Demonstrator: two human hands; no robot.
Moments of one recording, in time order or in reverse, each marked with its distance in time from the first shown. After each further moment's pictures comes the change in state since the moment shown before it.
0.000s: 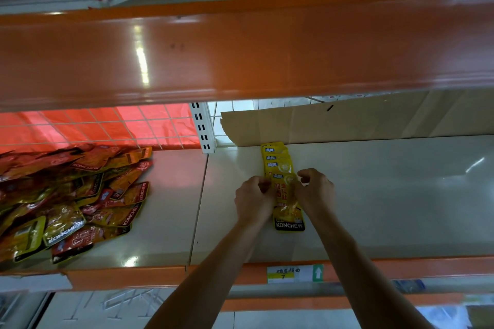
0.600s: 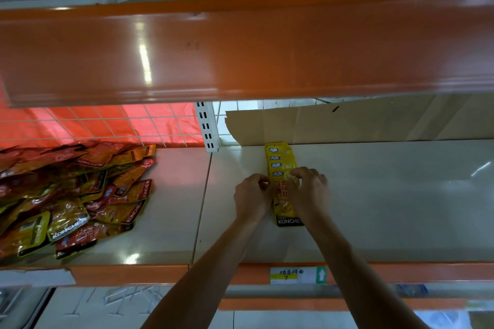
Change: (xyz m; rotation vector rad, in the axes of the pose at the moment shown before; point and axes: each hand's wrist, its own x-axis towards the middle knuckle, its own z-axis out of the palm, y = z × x) left_hand 0.010 -0.006 -0.008 0.046 -0.008 0.015; right_hand -0.009 -0.011 0.012 -0.148 0.032 -0.185
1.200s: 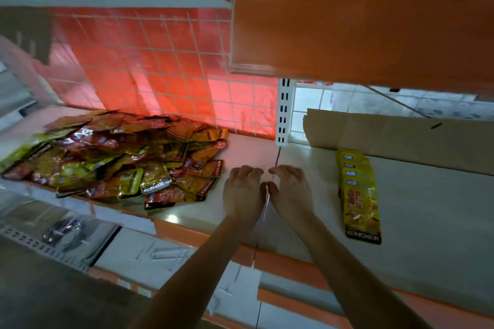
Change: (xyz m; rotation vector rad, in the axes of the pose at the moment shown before) left_hand -0.008 -0.089 -0.115 0.634 0.346 0.255; right_hand -0.039 -0.120 0.086 0.019 -0.231 -0.470
